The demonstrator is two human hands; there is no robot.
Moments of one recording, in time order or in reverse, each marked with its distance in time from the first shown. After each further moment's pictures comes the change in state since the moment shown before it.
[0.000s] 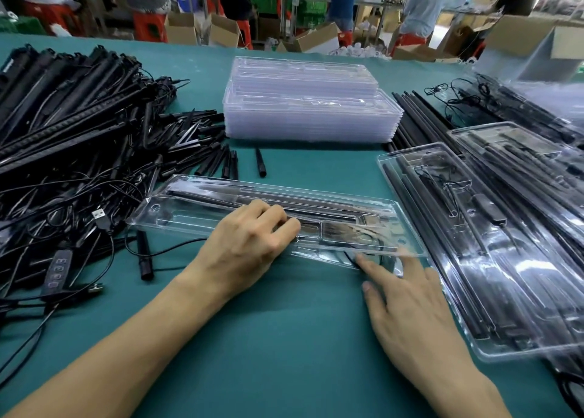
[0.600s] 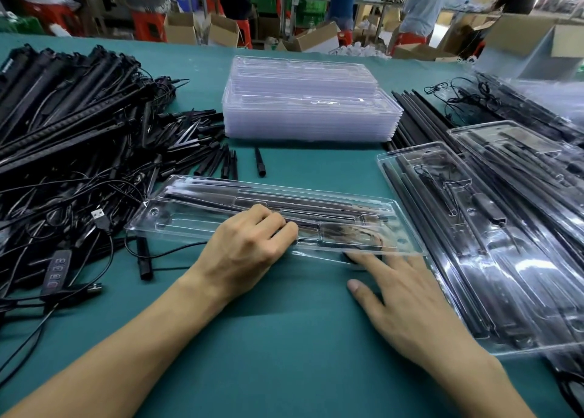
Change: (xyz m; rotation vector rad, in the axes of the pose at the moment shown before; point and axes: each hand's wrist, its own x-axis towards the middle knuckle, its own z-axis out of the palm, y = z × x) left_hand -0.004 0.000 0.005 0.035 0.034 0.030; right_hand 0.017 0.008 -0.004 -0.070 -0.143 -0.124
